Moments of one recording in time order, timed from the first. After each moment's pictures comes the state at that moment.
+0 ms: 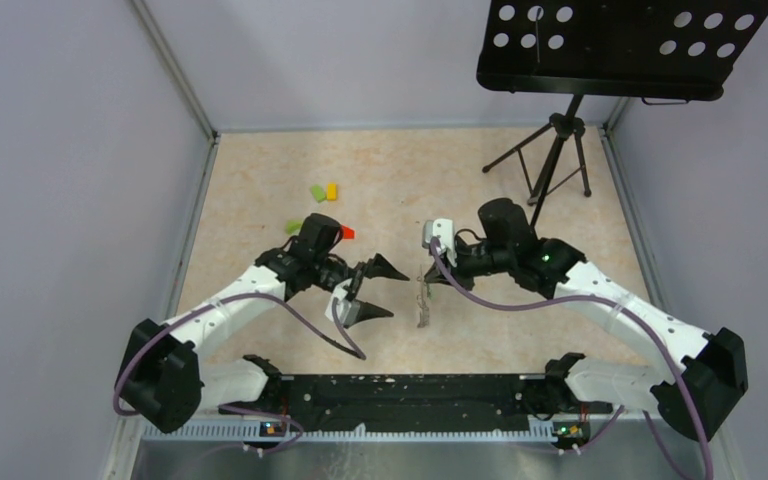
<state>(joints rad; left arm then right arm) -0.56 1.22 0.75 -0.37 1.27 1.50 0.72 1.12 0.92 -0.43 -0.63 -0.50</state>
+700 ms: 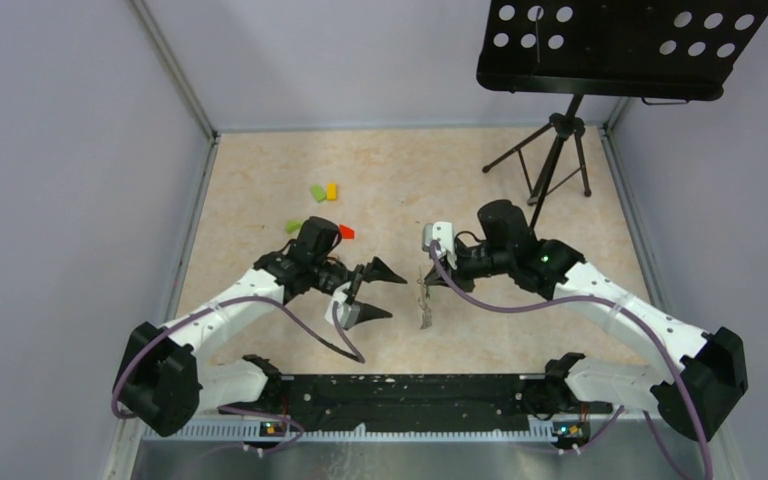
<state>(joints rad) -0.56 1.19 0.72 -0.41 1.25 1.59 0.72 1.12 0.92 -0.44 -0.65 -0.52</state>
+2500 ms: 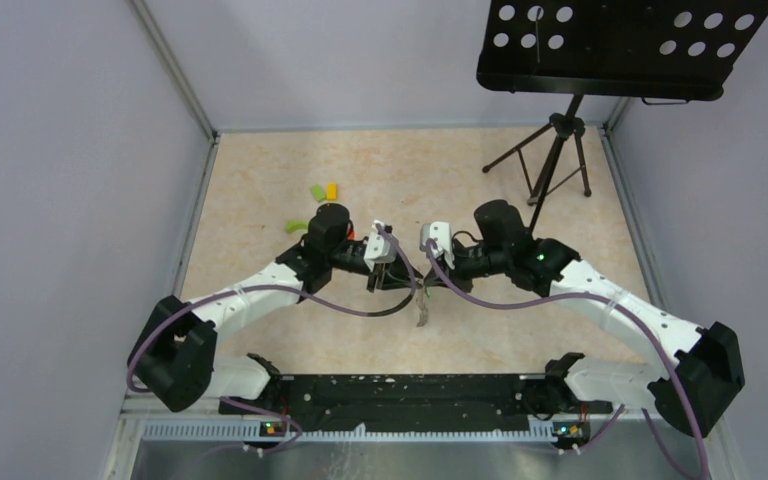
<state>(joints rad) -0.64 1.32 0.73 0.29 1.12 0.34 0.72 1.14 0.91 -0.43 -0.64 -0.51</state>
